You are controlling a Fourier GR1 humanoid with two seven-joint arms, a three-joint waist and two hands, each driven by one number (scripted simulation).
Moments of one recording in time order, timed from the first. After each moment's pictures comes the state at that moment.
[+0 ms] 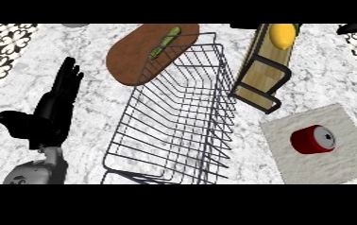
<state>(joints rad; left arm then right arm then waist) -0.12 0.15 0.02 -1.69 0.00 0.14 0.17 -1.26 -0.74 -0.19 -0.12 0.15 0.58 -0.53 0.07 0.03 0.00</state>
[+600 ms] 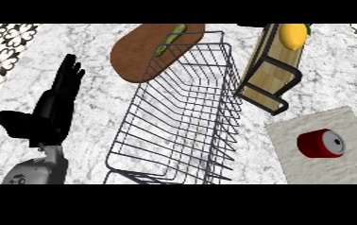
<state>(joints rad) -0.14 0.15 0.02 -1.70 0.01 0.13 0.16 -1.20 -0.91 -0.23 -0.12 0.11 0.68 -0.46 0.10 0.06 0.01</state>
